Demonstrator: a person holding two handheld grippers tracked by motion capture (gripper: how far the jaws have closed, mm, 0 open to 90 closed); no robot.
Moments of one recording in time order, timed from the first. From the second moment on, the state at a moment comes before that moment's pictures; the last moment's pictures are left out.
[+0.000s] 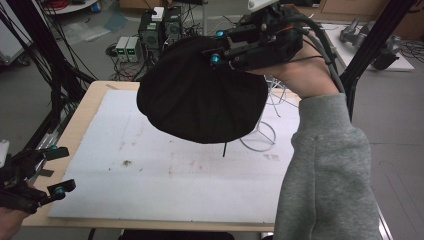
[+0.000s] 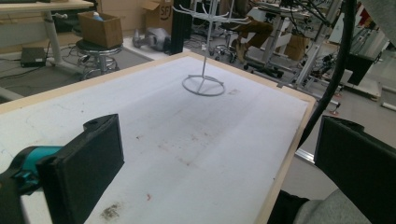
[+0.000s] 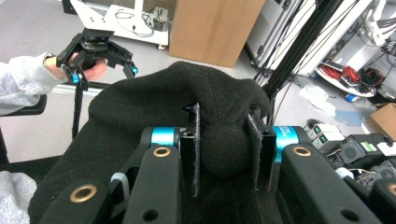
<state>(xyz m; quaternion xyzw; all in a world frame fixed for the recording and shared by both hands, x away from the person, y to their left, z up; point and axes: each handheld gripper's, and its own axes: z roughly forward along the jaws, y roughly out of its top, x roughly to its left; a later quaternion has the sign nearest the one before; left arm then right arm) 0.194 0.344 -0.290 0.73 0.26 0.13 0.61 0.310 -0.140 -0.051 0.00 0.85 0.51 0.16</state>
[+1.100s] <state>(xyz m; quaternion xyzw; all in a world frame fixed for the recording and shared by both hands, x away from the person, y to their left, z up) 0.206 0.363 -0.298 0.72 0.29 0.12 0.62 0.346 -0.189 0.034 0.02 0.84 0.52 0.18</state>
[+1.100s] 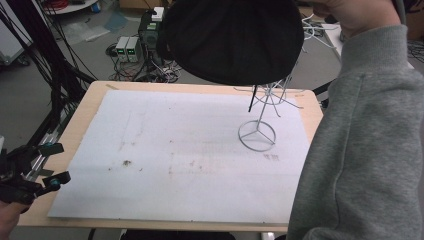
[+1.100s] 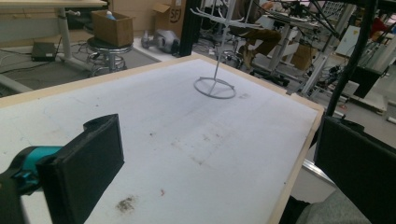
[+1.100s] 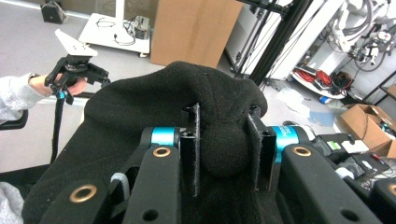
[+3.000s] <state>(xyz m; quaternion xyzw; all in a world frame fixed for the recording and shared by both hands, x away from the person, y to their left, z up) 0.209 0.360 -0.304 0.72 0.30 0.12 0.61 0.382 -0.157 -0.044 0.00 0.90 0.39 0.19</state>
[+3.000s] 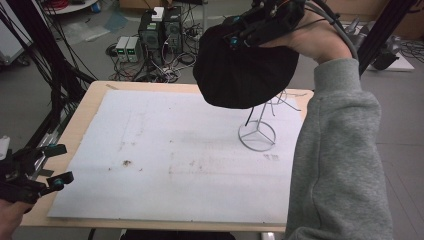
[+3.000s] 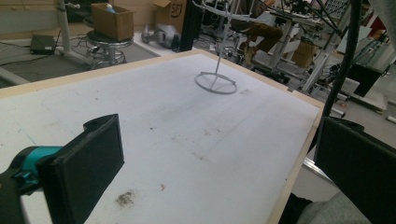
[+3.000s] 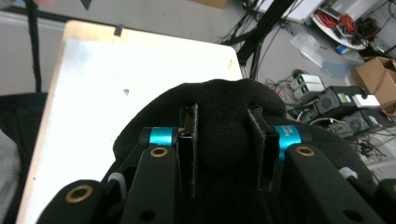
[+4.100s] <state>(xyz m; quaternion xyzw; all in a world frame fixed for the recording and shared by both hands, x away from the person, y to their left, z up) 0.207 0.354 -0.302 0.73 0.29 0.12 0.61 0.370 -0.152 -0.068 0.01 0.91 0.36 0.20</state>
